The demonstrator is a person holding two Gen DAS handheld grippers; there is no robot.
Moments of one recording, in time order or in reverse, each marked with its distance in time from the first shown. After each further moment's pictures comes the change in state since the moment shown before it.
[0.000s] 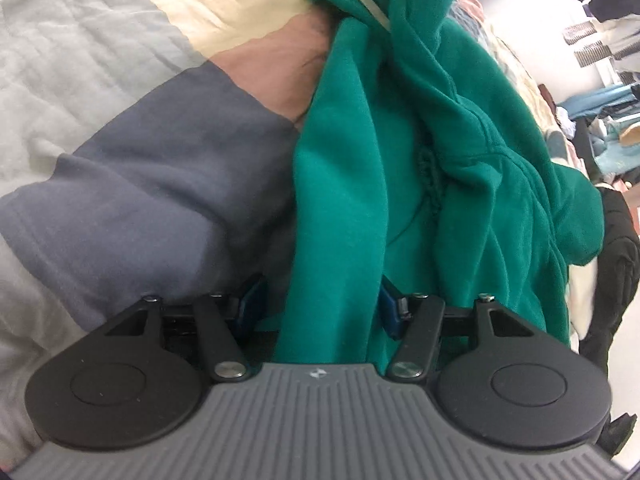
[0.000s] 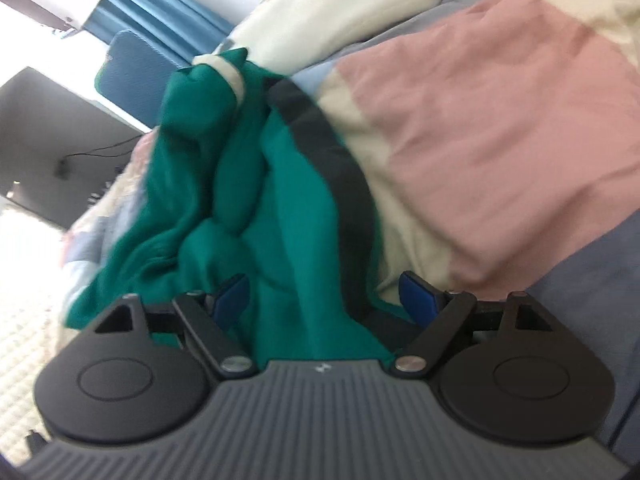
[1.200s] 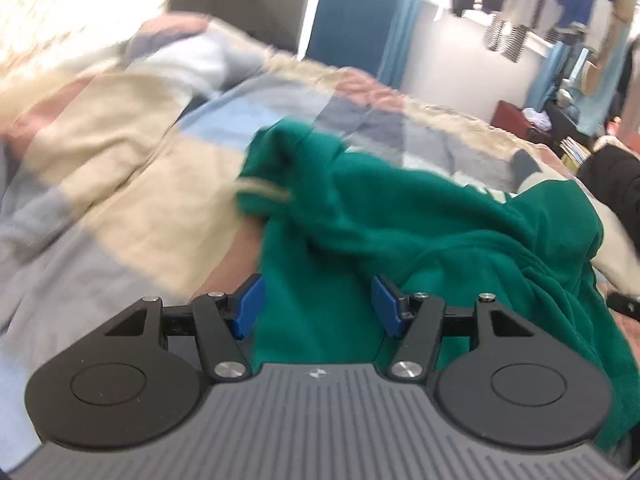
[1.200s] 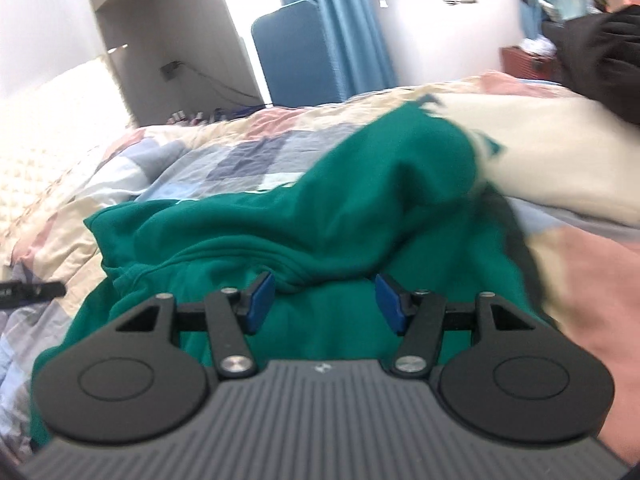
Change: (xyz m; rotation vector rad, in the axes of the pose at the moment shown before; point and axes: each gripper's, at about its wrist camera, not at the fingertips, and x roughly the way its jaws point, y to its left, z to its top) left arm -0.059 -0.076 0.009 0.444 -0.429 0.119; right arm -0.005 0.116 -0.010 -0.617 -0.172 0.097
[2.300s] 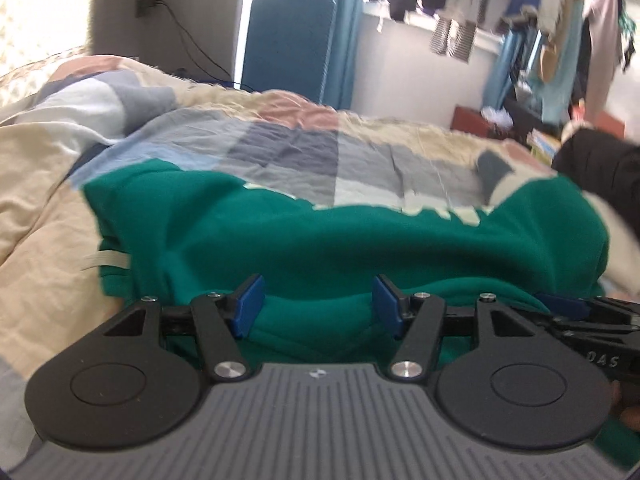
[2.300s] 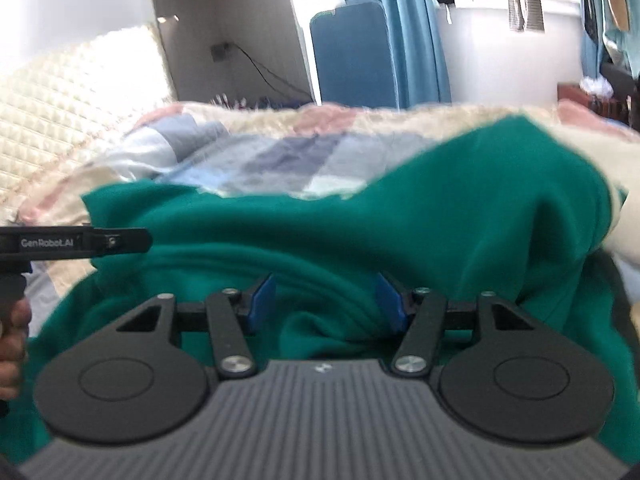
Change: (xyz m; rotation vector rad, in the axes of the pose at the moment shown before) left arm 0.118 -0.095 0.022 0.187 -0.118 -0.089; right arm 0.119 0.041 0.005 -0.153 0.007 0.119
